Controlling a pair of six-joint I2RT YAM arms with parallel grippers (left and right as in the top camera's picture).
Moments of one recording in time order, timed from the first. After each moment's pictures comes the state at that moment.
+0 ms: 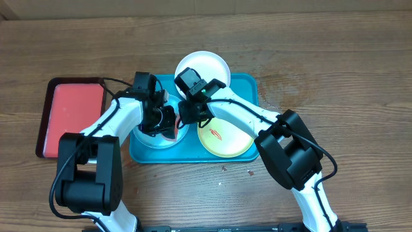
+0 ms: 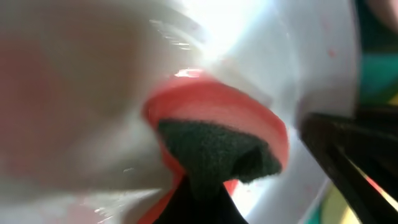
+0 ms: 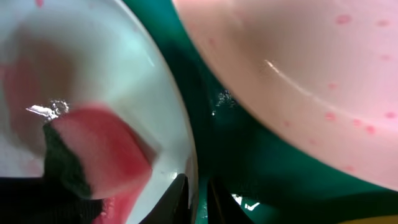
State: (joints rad) left arm -0.12 1.84 1.08 -0.68 0.25 -0.29; right arm 0.73 2.25 1.71 -0.71 -0.14 0.48
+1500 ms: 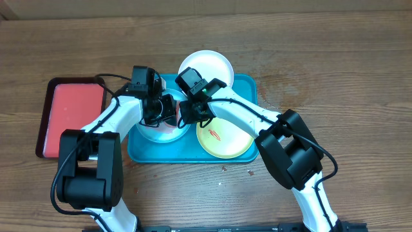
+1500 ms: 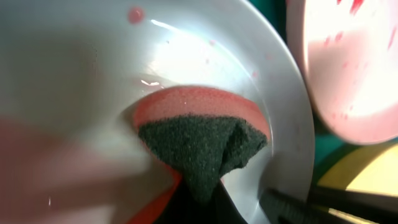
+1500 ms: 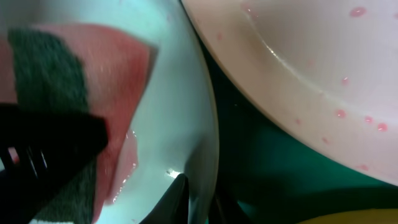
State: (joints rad) left arm -0.11 1.87 1.09 -0.49 0.33 -0.39; right arm 0.73 2.25 1.71 -0.72 -0.13 0.49
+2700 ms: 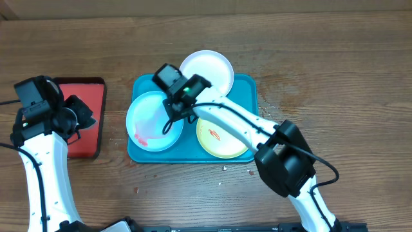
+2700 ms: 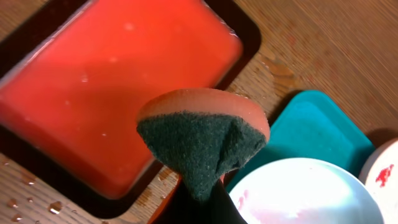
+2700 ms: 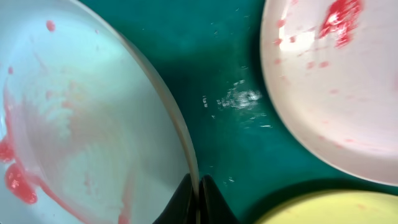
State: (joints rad) left arm 0.44 1.37 1.13 -0.78 0.09 -0.37; right arm 0.84 2.25 1.96 -0.93 0.10 0.38
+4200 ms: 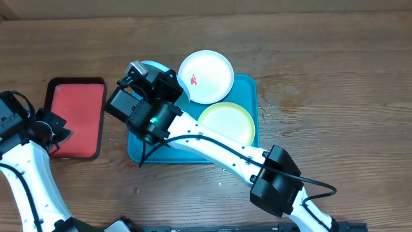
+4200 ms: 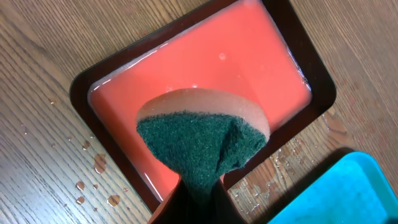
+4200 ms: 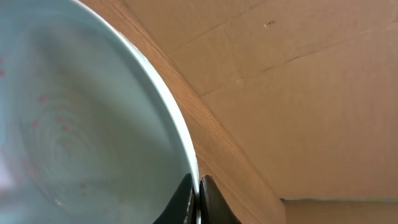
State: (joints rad) left arm 0.64 1.37 1.13 -0.79 0.05 -0.42; right arm 1.06 2.25 2.16 -0.91 1.10 -0.09
